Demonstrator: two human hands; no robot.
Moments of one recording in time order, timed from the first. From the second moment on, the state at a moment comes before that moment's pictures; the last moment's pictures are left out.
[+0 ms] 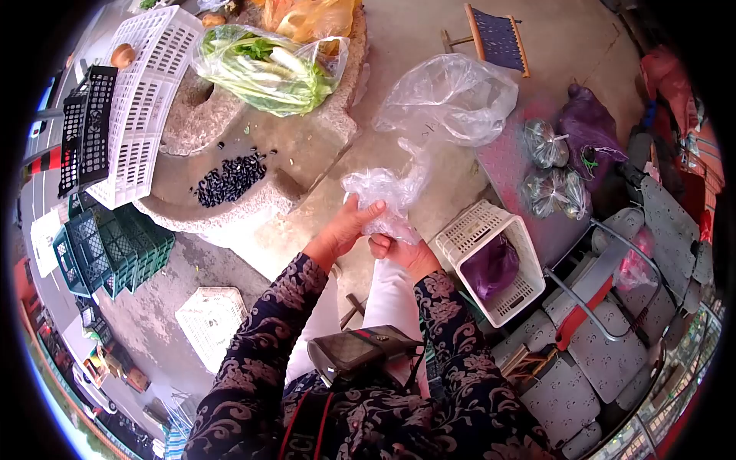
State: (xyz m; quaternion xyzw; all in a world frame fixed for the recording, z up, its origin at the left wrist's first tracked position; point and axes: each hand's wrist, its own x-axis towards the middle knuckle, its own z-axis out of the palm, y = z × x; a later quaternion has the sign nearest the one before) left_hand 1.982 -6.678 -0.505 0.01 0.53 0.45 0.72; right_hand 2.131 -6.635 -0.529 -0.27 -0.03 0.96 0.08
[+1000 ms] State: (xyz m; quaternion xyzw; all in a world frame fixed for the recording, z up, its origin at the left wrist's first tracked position) left_hand 1.839 -7.023 -0.641 0.02 0.62 0.57 0.54; right_hand 2.208 -7.118 -0.824 -0.31 -0.58 0.41 -0.63
